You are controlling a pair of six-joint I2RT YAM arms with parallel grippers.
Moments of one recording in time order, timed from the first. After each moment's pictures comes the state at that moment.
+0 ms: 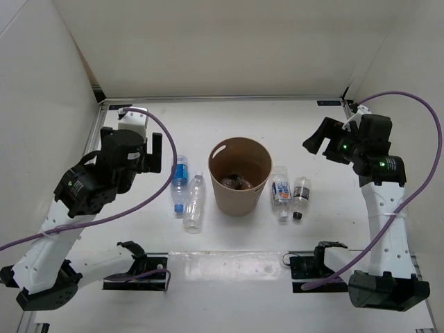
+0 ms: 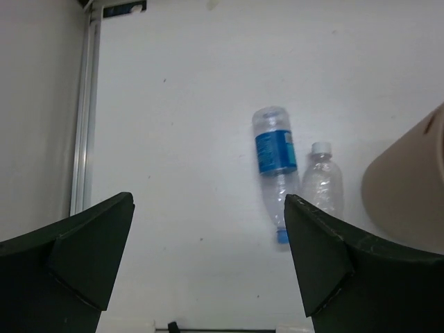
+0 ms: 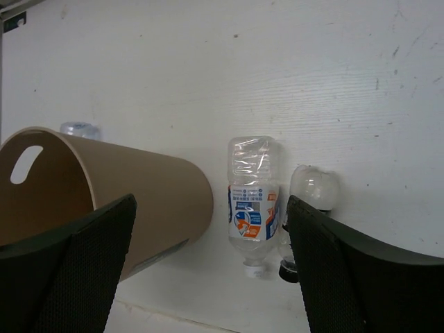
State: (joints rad) left arm -0.72 1.01 1.58 -1.11 -0.64 -0.18; right arm -0.05 1.03 1.26 -0.83 -0.36 0.31
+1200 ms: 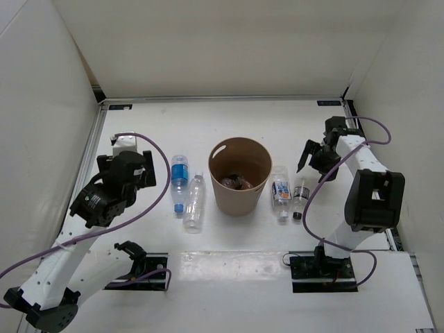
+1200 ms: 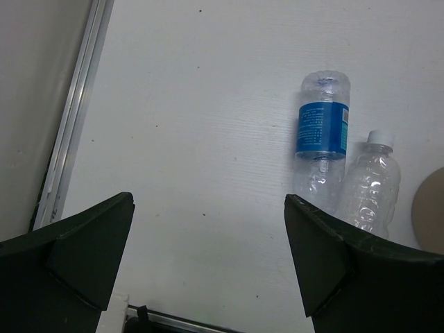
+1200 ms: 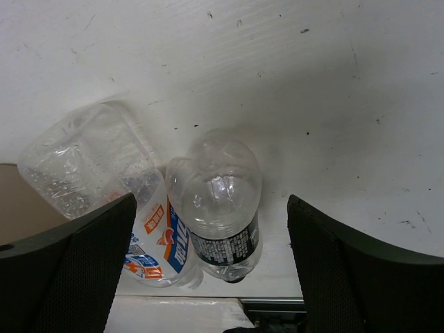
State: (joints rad) left arm -0.56 0.82 1.11 -0.99 -0.68 -0.35; right arm -0.05 1.64 1.21 -0.90 -0.14 0.33
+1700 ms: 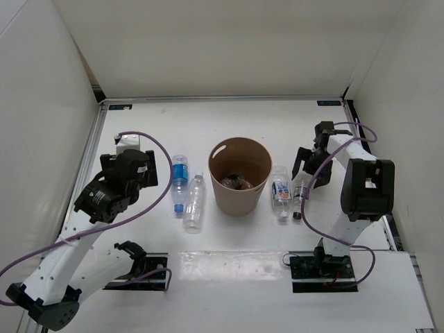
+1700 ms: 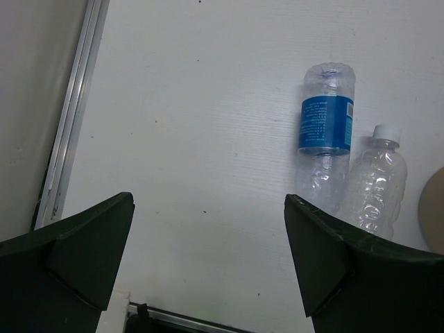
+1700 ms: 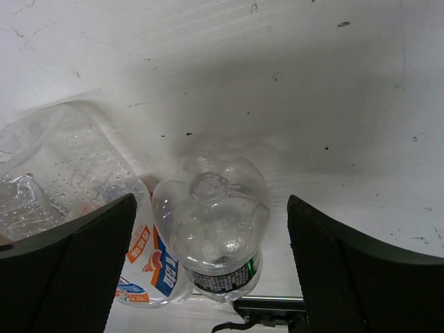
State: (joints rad) left arm -0.55 0.85 1.11 -0.99 -0.67 -0.35; right arm -0.01 1.76 1.21 -0.90 -0.12 0.30
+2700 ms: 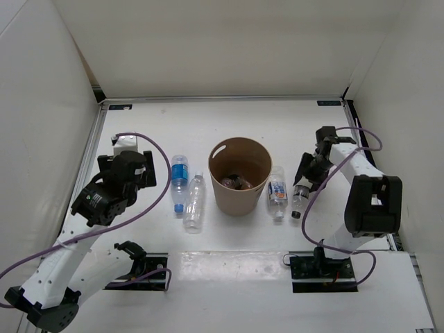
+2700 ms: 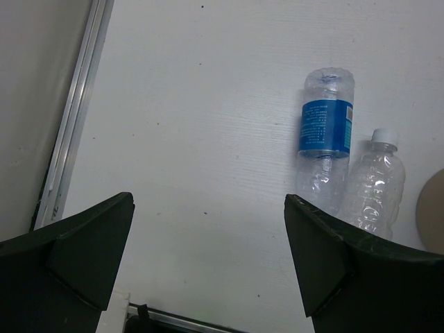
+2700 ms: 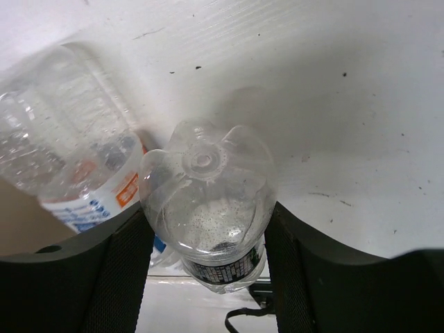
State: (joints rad) left arm -0.55 0.82 1.11 -0.99 -0.67 -0.35; right arm 0.03 1.60 1.09 -0.91 -0.15 0.38
